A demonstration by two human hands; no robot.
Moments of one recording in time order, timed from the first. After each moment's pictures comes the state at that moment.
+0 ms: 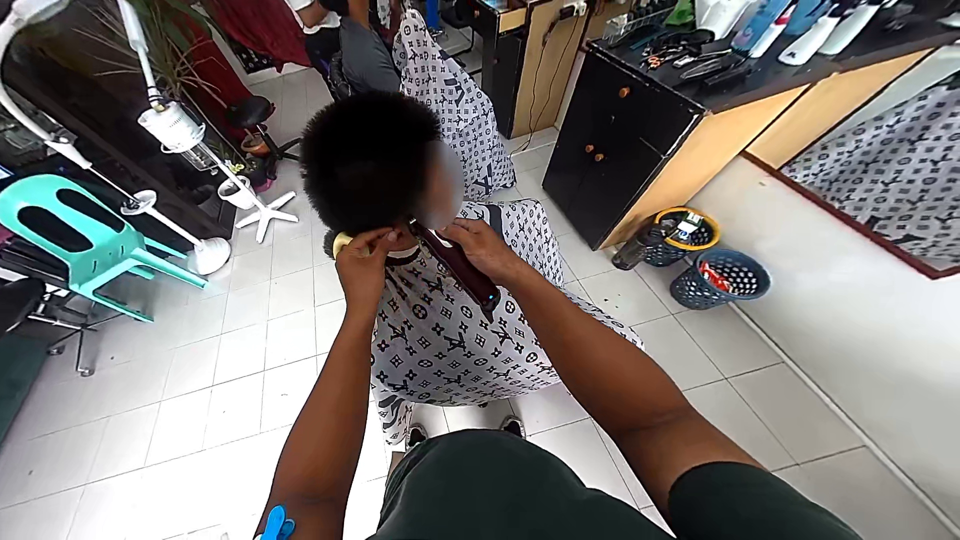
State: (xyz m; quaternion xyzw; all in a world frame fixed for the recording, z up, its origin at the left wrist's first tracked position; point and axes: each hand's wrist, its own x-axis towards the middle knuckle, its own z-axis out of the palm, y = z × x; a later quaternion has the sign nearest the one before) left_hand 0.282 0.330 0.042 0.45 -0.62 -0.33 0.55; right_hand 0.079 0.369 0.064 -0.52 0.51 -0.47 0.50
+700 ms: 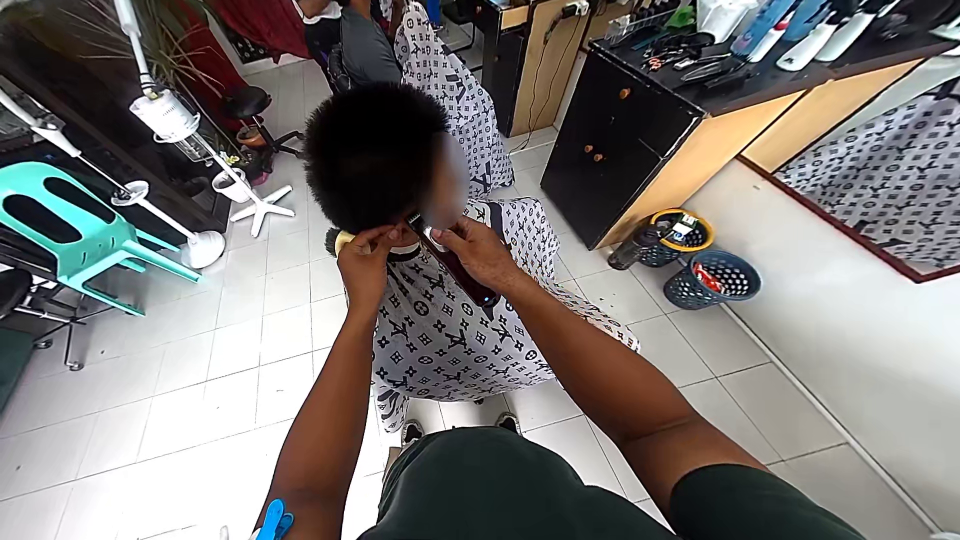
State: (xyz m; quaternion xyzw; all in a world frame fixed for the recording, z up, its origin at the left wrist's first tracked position) left_hand 0.284 0.328 0.033 0.45 -0.60 -0.35 0.57; right_hand 0.096 0.381 0.065 -0.56 0.57 -0.46 0.39
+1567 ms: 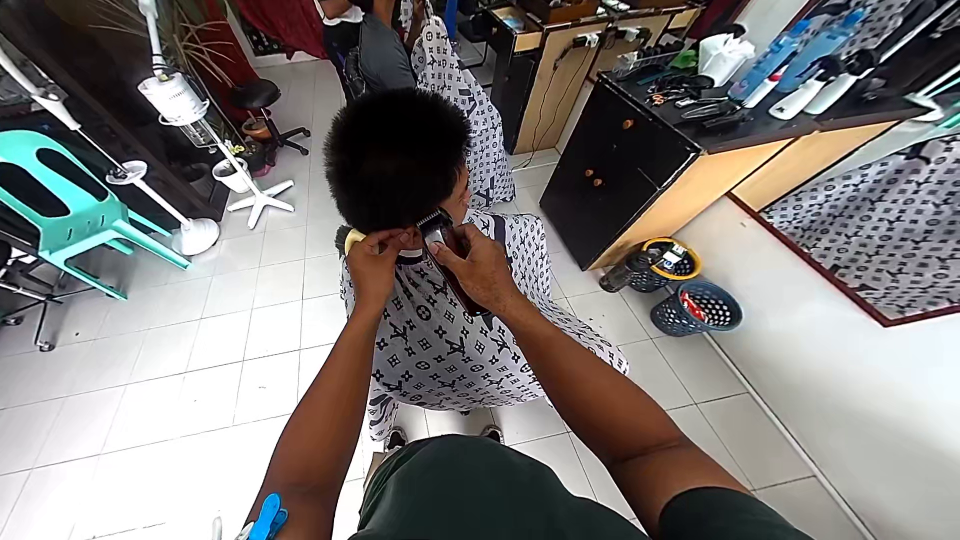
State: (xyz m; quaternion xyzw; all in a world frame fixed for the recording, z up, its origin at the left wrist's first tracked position) left_hand 0.286 0.328 0.033 0.46 -0.58 -0.36 0.56; right_hand 0.120 0.399 0.071 -0.61 0.63 -0.42 0.24
